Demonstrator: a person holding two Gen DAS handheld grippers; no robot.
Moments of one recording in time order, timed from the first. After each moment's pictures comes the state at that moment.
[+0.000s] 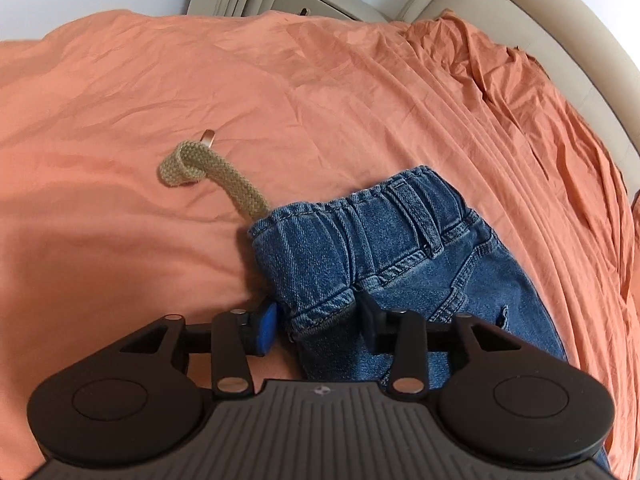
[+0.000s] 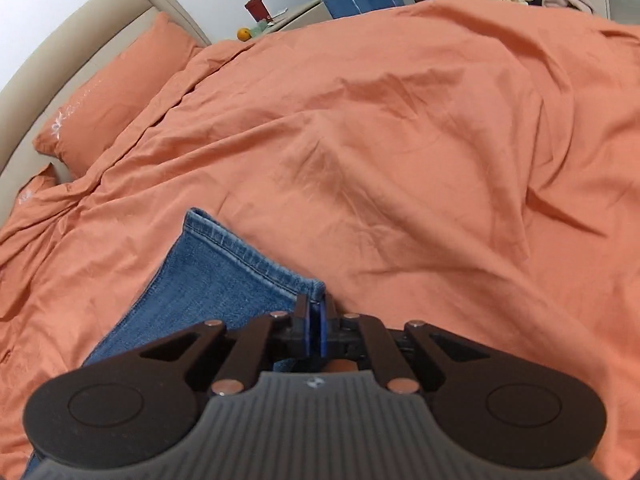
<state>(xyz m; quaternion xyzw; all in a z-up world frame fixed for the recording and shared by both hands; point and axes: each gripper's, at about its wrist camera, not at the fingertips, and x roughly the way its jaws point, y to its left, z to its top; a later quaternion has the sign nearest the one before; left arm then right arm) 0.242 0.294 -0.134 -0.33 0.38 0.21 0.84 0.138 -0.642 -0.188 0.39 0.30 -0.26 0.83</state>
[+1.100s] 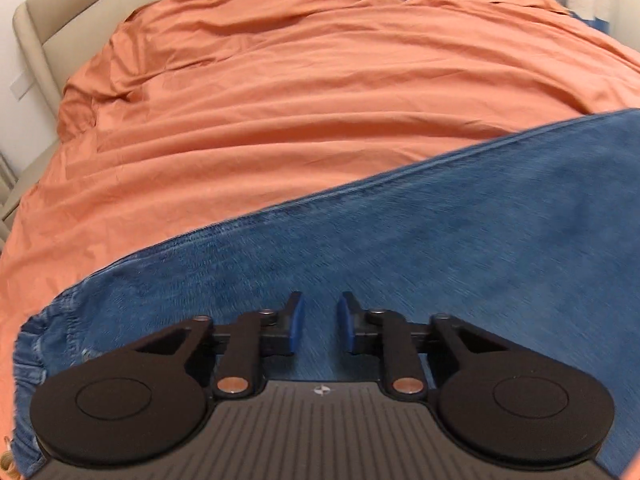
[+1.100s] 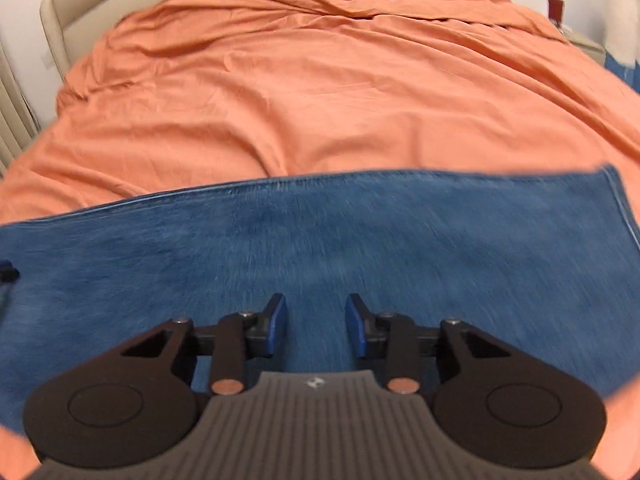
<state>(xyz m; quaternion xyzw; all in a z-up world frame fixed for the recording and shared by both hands) 0.344 0.002 -0.139 0.17 0.43 -0.08 0.88 0.272 -0.390 -0.166 0.10 0.42 0.01 0.90</state>
